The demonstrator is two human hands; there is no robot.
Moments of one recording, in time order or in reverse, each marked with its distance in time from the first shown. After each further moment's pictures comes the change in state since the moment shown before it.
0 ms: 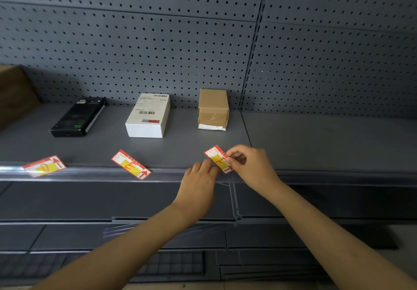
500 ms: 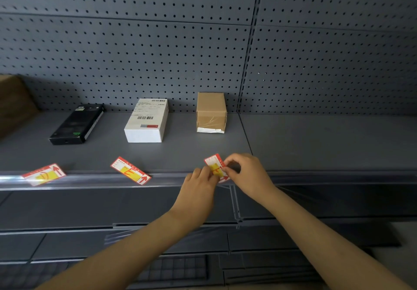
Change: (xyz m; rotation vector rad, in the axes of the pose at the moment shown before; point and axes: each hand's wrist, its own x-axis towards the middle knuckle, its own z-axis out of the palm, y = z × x) left_hand -0.007 0.000 -0.003 0.016 -0.032 0.031; right_hand -0.004 0.011 0.014 -0.123 -0.024 -0.042
